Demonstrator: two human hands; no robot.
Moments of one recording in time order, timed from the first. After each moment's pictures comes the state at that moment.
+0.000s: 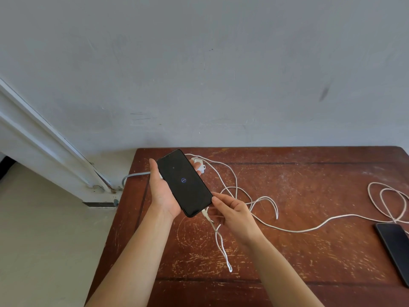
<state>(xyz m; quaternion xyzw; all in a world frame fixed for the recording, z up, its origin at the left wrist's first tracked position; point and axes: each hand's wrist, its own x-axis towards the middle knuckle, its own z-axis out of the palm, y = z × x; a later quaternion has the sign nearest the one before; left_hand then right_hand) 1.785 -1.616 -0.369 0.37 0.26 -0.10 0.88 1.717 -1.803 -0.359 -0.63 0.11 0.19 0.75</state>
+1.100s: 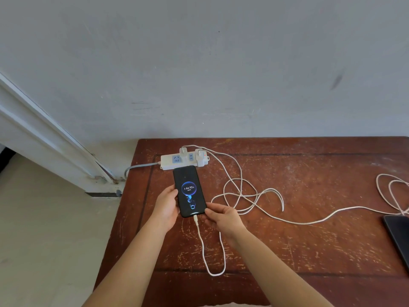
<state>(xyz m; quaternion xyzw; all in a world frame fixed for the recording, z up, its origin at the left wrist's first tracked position) 1.760 -1.599 -0.428 0.57 0.35 -0.13 0.73 1.726 -1.769 -0.451 -0.55 0.25 0.27 0.75</state>
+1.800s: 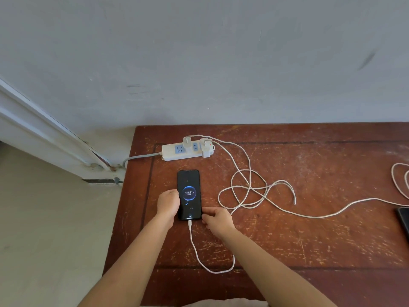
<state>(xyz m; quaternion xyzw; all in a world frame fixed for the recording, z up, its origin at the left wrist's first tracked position) 1.774 -1.569 -0.485 0.70 0.40 -0.18 0.57 1.731 -1.727 -0.517 -0.75 0.22 0.30 0.54</state>
